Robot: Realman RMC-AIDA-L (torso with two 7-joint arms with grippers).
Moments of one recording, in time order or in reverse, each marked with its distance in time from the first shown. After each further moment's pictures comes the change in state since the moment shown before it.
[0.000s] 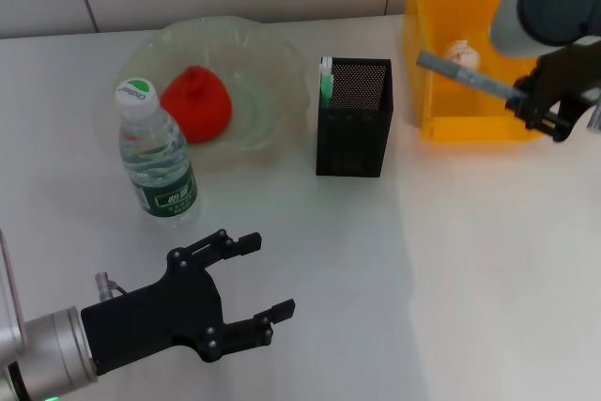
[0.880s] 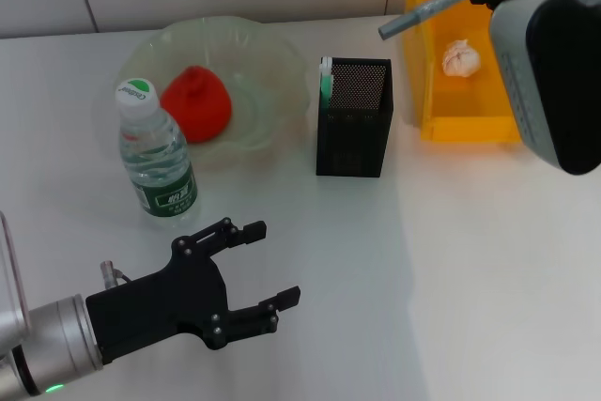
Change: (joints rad) left arm -0.020 -0.003 -0.002 -0.001 -0.013 0.001 -0.023; right arm -0.200 0.004 -0.088 0.105 -0.002 0.701 -1.046
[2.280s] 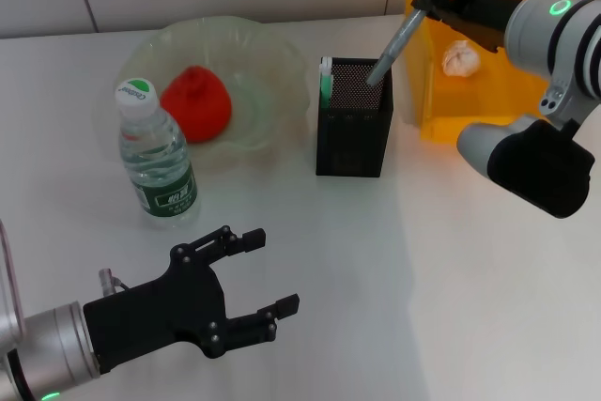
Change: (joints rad) left arm 0.010 0.004 0.007 -0.001 0.003 0.014 -0.028; right arm -0.046 -0.020 -0.149 0.275 0.000 0.450 -0.526
